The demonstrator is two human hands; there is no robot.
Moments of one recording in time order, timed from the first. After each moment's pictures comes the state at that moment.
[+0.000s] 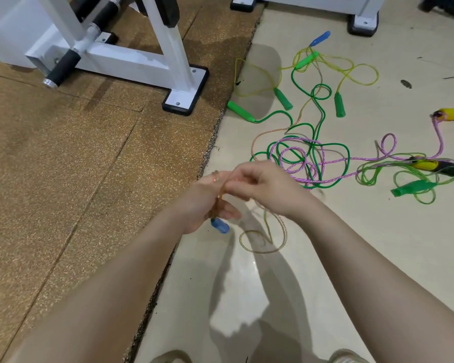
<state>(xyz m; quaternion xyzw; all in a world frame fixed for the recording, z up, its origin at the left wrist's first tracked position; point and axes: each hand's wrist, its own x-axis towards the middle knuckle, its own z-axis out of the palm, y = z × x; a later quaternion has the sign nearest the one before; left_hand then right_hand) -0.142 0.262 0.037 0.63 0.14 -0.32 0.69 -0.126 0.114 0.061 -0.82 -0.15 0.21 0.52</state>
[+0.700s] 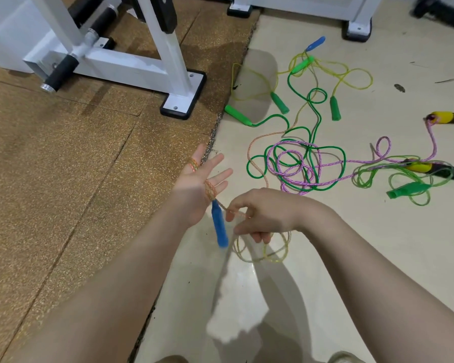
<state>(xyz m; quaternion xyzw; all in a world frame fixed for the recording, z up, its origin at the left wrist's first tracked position) -0.126 0.257 0.040 0.53 0.21 -0.16 0.81 -0.135 0.109 0.077 -0.83 -0.19 0.44 0.29</state>
